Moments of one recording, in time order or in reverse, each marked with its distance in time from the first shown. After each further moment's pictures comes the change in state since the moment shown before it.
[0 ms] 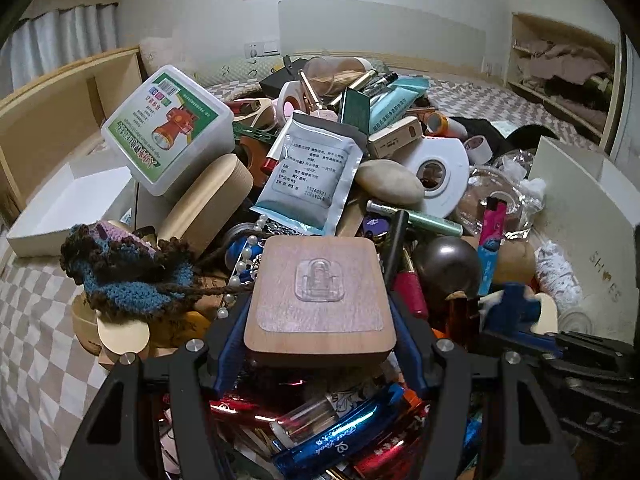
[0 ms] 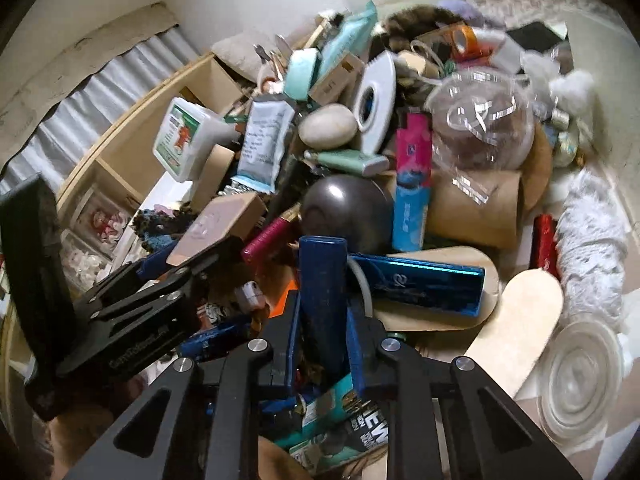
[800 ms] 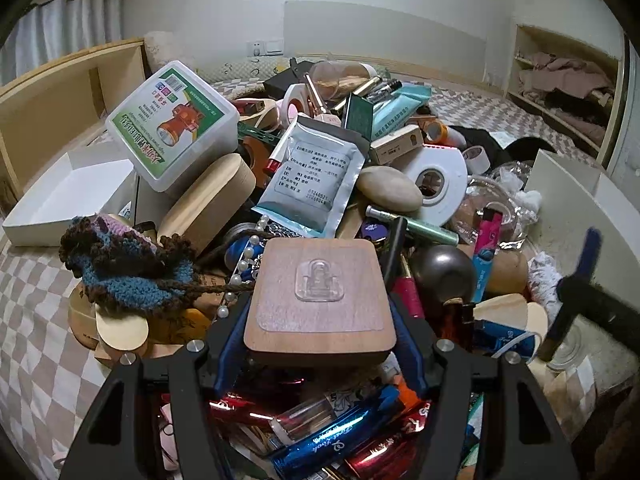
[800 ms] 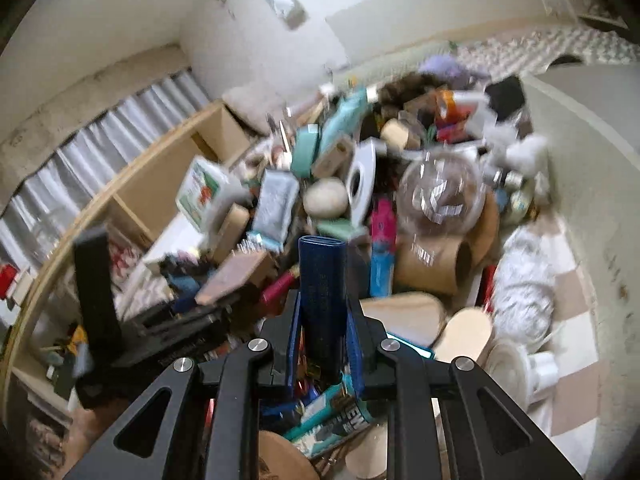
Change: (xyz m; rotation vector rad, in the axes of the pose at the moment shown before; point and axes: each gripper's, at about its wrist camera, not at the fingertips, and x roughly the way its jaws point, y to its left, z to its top) left arm -0.004 -0.001 -0.002 -0.041 -0.009 -0.032; right arm -0.055 -0.003 0.006 -0.004 -0.191 0.010
